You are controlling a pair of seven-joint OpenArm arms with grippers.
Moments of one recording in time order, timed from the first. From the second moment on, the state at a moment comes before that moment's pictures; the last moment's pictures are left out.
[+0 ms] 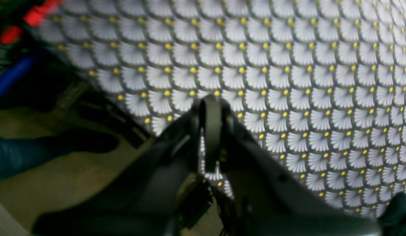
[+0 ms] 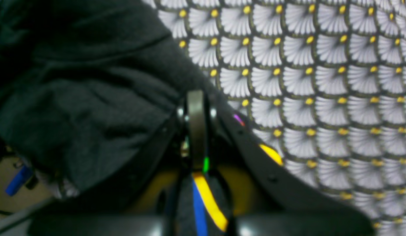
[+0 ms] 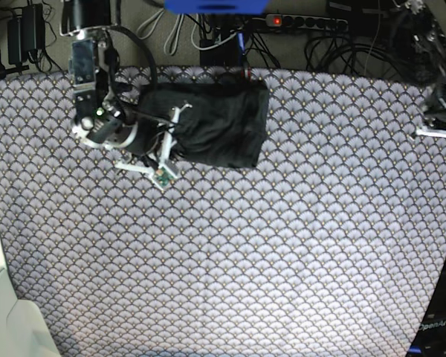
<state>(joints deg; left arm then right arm) 14.6 -13.8 -36.8 111.9 -21.8 12.9 69.8 -4.6 4.5 -1.9 96.2 7.7 39.7 -50.5</state>
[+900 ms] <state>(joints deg) 14.3 -12.4 -24.4 112.1 -21.1 13.1 69.8 -12.7 5.9 -0.6 113.2 6.2 39.9 -52.7</state>
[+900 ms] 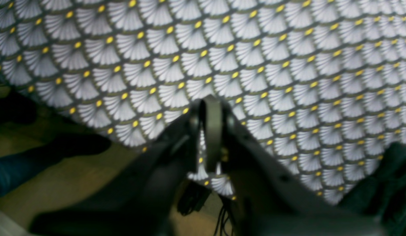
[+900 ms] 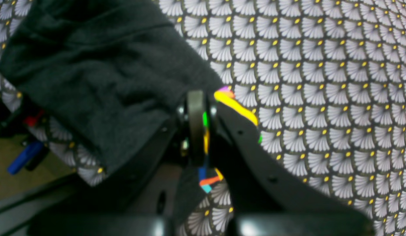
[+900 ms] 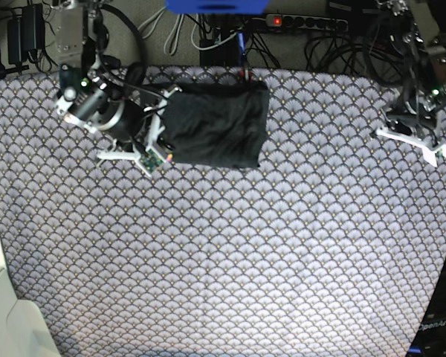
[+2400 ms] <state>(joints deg) 2.8 -5.5 3.2 87.8 -43.9 -12.6 64.1 -16.3 10.2 13.4 113.5 6.2 39.9 -52.7</state>
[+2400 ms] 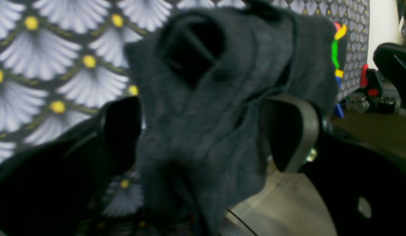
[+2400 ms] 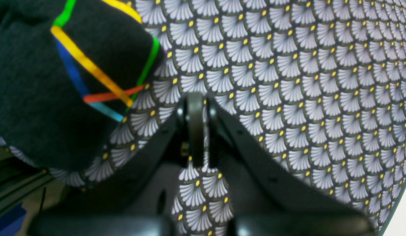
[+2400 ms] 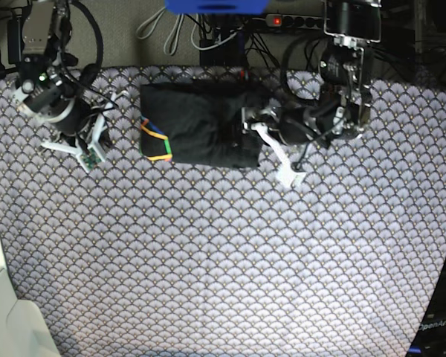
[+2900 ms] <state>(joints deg) 2.9 -4.8 5.4 82.6 -44.3 -12.4 63.0 -17.1 9.9 15.1 113.5 6.1 39.9 -52.5</state>
